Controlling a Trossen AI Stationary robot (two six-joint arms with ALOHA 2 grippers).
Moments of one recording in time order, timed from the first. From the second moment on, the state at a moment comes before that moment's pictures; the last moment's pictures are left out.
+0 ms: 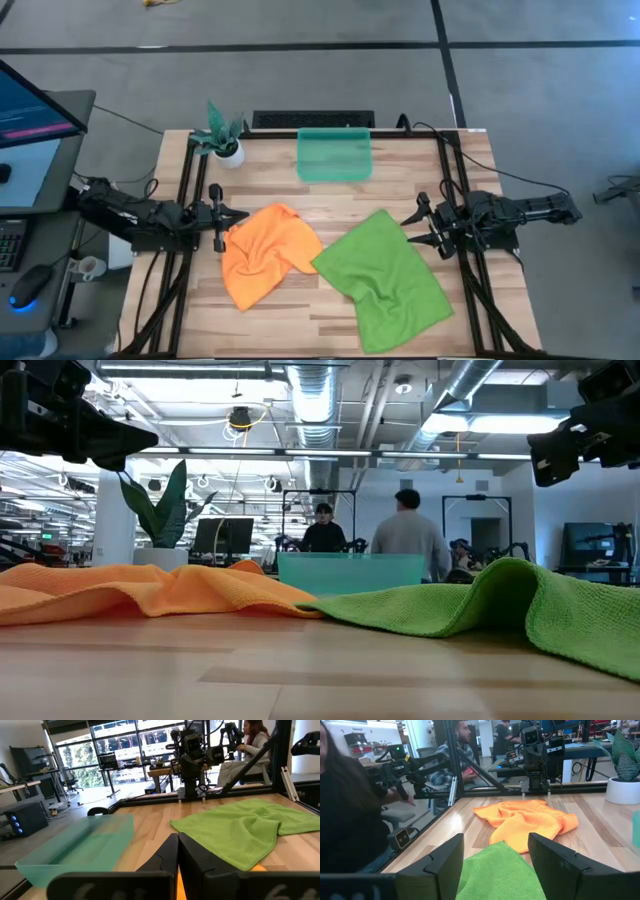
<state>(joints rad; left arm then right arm) -0.35 0.08 0.01 0.09 -0.51 0.13 0.12 0.04 0.04 -0.05 -0.19 0.07</state>
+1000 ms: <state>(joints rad) -0.35 0.08 0.01 0.09 -0.52 0.11 0.12 0.04 0.04 -0.04 -0.19 0.07</state>
